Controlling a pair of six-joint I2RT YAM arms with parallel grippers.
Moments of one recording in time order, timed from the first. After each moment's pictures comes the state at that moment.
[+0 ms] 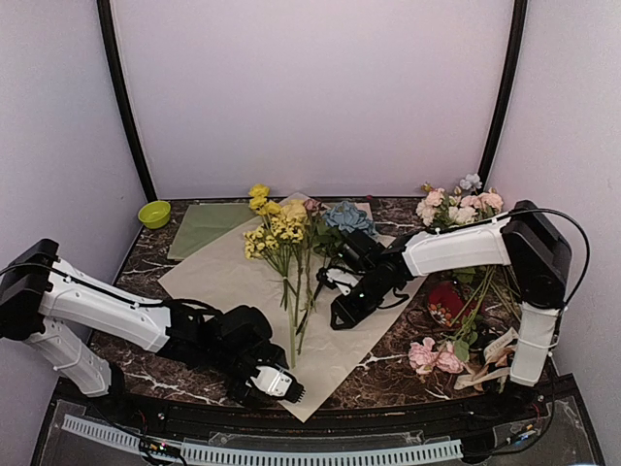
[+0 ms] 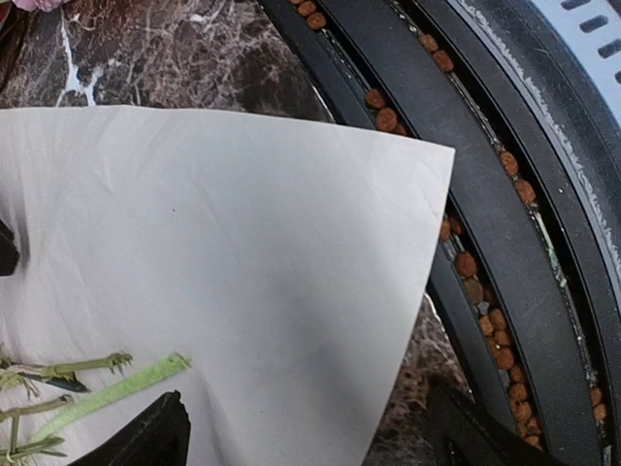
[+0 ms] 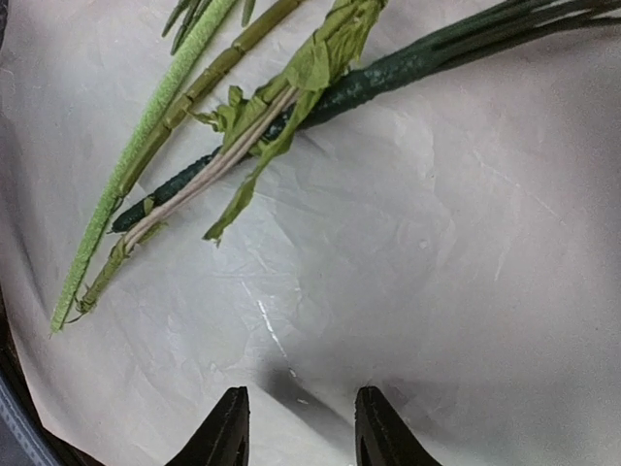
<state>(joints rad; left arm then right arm) -1.22 1.49 0.70 -0.27 0.14 0.83 0.87 1.90 1.23 -0.52 -0.25 0.15</state>
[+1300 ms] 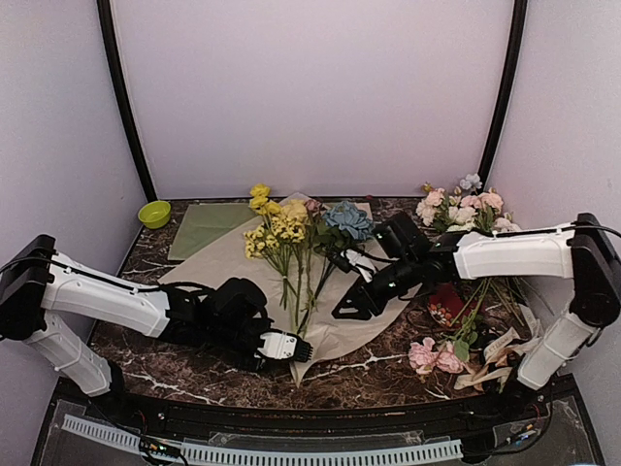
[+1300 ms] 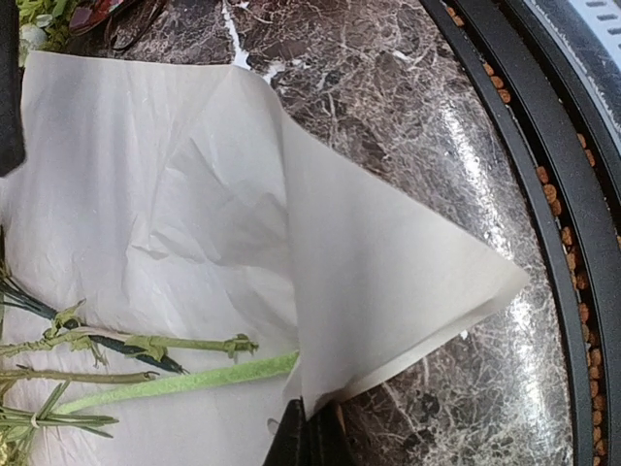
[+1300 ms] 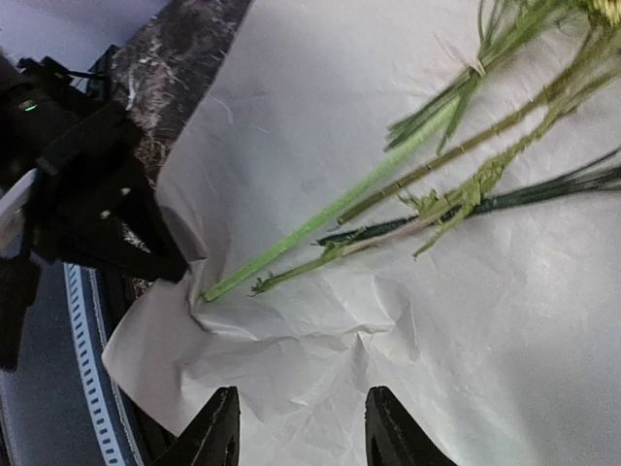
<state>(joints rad) -1.10 1.49 0.71 -0.10 0.15 0.72 0.82 1.64 1.04 -0.36 -0.52 0.03</state>
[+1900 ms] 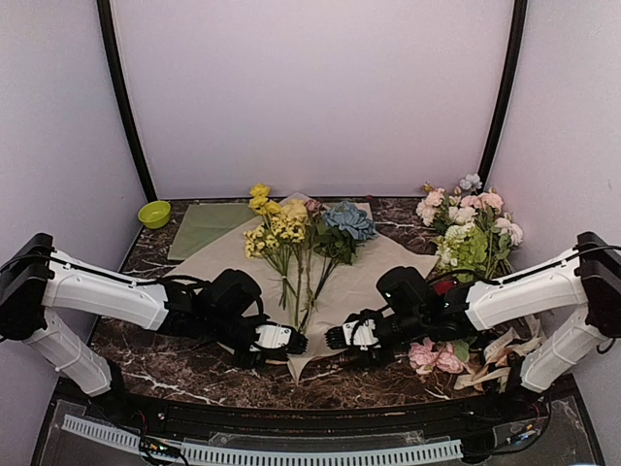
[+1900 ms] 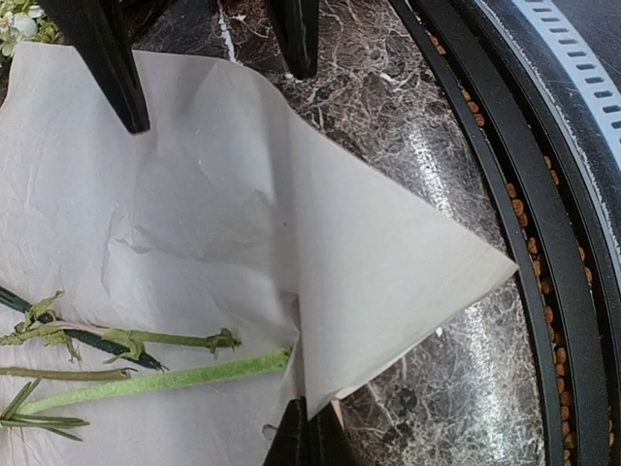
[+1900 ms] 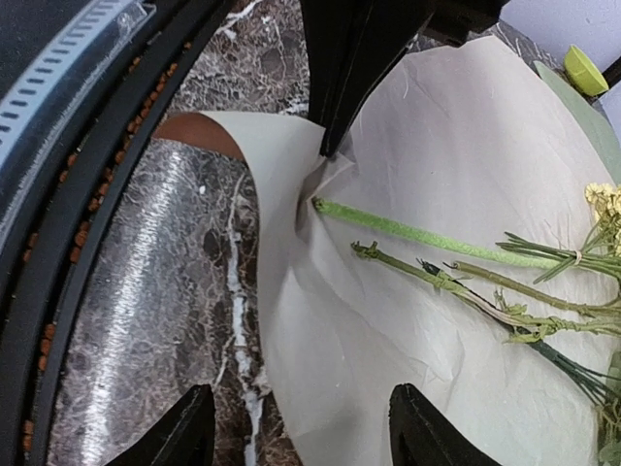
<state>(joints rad) -1.02 1.49 0.72 -0.15 0.31 0.68 1.02 1.45 0.64 0.04 -0.41 -0.70</state>
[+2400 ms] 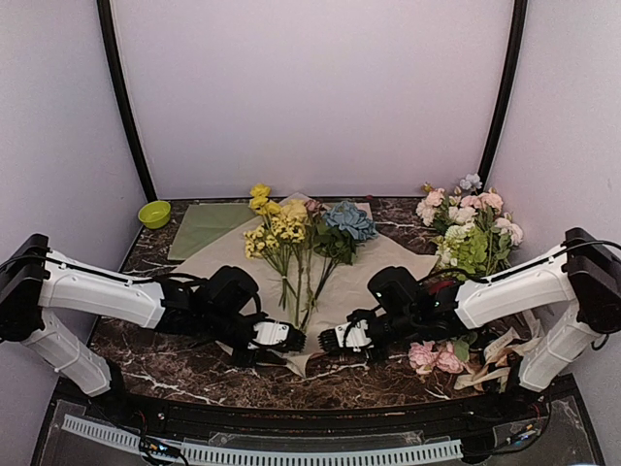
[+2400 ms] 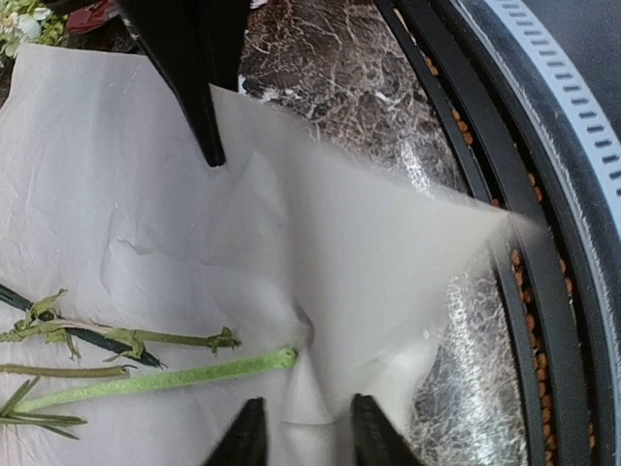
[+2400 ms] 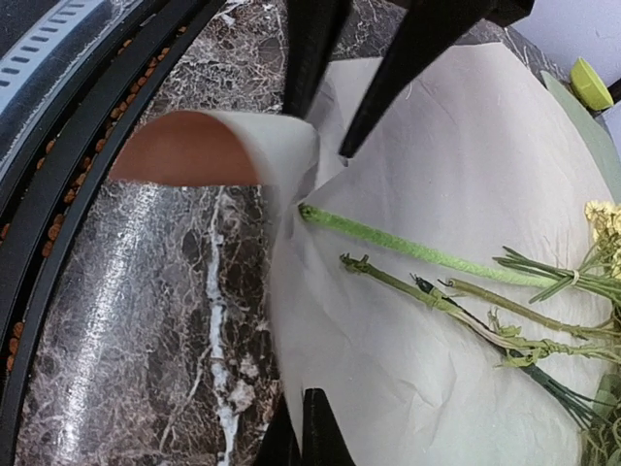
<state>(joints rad) -1.01 1.47 0.72 -0.15 0.35 0.67 1.04 1.55 0.70 0.06 -0.36 -0.79</state>
